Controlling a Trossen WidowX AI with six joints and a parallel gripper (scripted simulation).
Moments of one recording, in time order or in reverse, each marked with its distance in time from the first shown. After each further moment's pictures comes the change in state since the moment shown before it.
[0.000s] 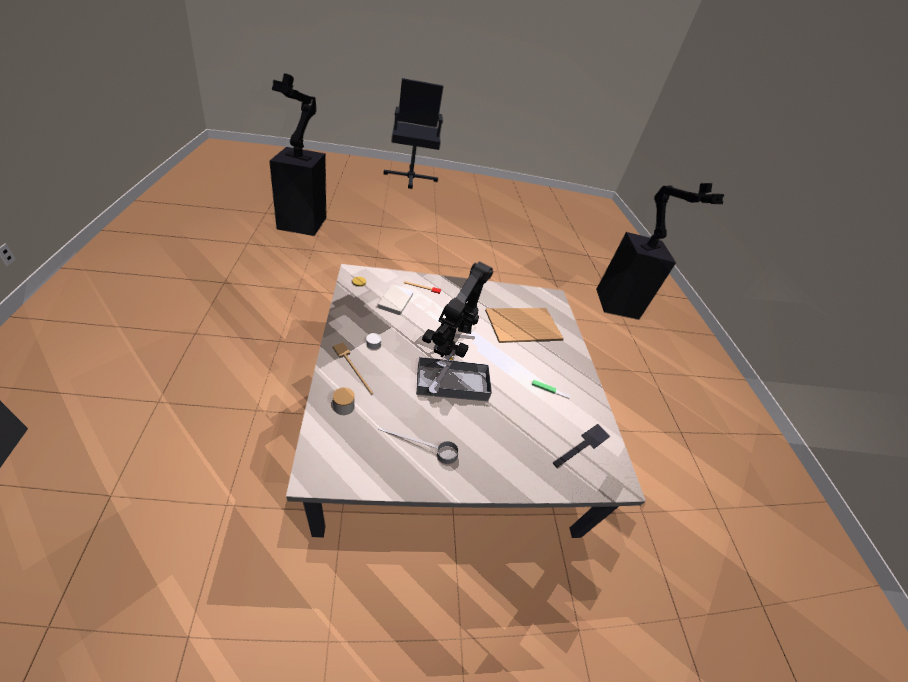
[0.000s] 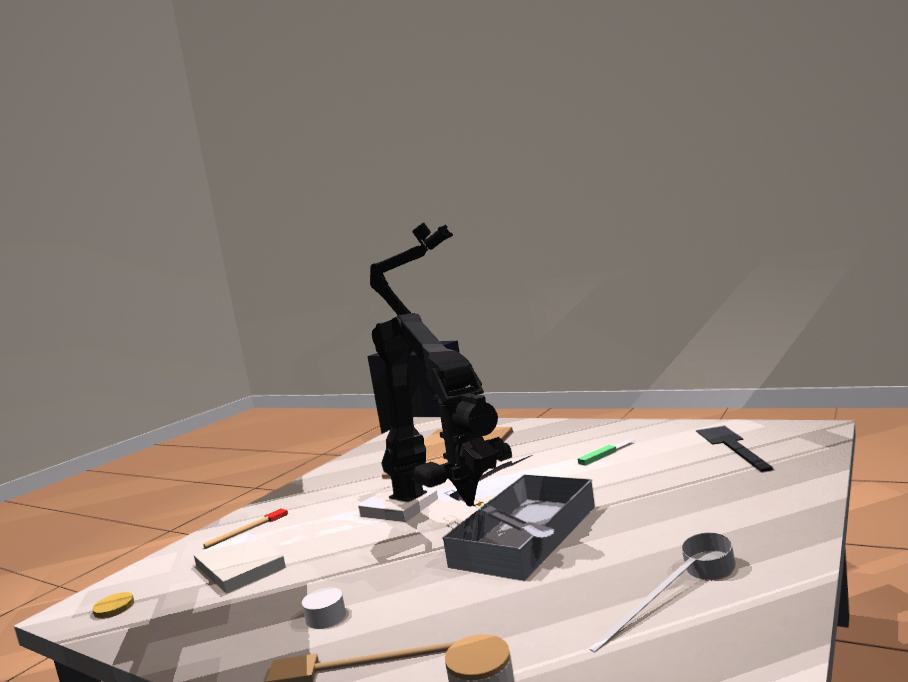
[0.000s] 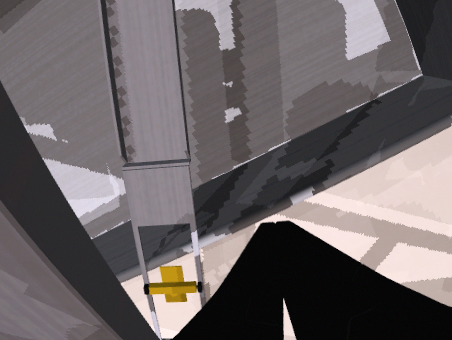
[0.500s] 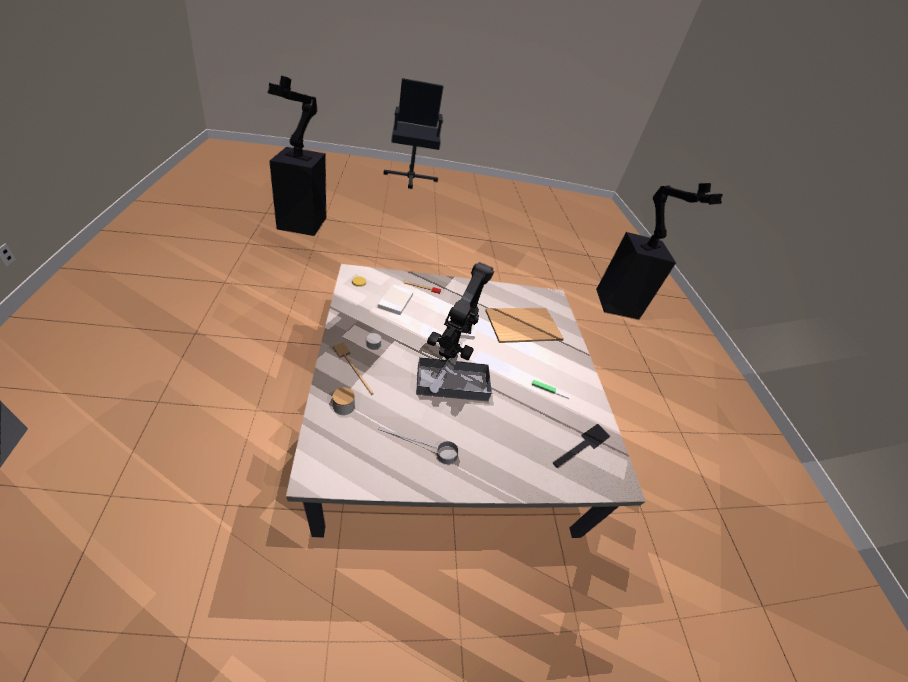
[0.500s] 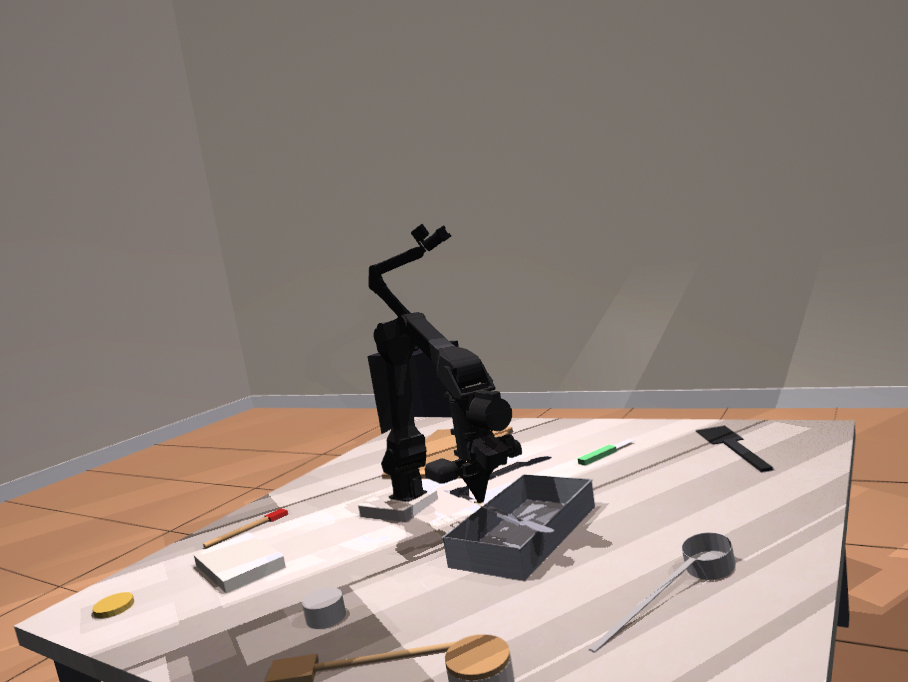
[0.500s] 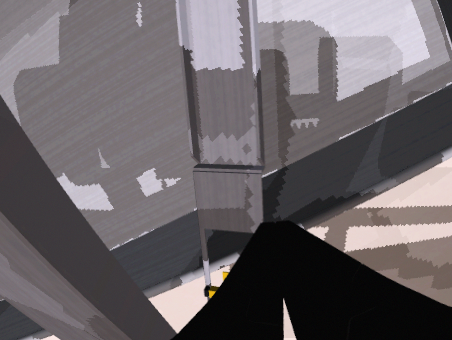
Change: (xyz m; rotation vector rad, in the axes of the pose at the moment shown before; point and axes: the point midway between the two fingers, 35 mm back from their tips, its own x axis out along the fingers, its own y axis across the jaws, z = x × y) arm 0.000 0.023 0.002 -0.001 0.001 0.002
